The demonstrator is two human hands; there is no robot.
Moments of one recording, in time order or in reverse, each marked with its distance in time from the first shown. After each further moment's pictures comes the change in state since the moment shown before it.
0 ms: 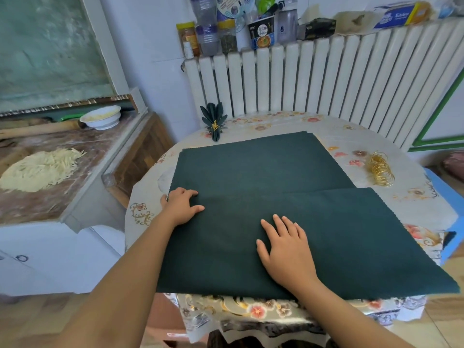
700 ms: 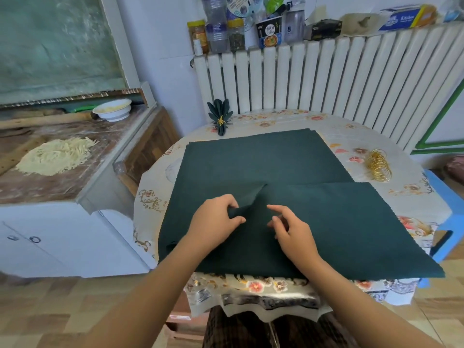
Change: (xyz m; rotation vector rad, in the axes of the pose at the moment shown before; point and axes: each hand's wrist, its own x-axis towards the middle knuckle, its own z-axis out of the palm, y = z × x) left_hand -0.134 0.087 -0.017 -0.279 0.134 0.189; right_hand -0.009 0.011 -0.031 0.898 0.035 0.071
